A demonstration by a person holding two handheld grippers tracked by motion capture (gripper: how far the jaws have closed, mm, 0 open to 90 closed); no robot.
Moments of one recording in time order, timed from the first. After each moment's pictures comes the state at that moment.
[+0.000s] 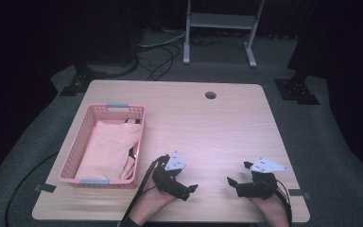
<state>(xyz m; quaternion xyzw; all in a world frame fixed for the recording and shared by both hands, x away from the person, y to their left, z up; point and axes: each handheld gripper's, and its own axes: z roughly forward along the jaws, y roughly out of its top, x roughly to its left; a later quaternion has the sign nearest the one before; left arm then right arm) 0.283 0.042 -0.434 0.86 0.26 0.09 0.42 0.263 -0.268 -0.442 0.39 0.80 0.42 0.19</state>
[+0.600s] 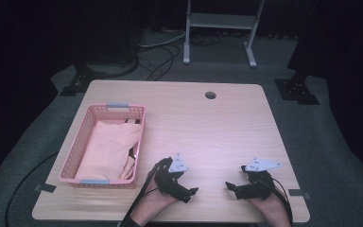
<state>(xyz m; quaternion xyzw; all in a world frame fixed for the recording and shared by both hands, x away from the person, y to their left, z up) 0.283 0.036 -0.444 0.87 0.26 0.08 0.40 0.269 -0.263 -0.448 0.39 0.83 0.38 0.15</state>
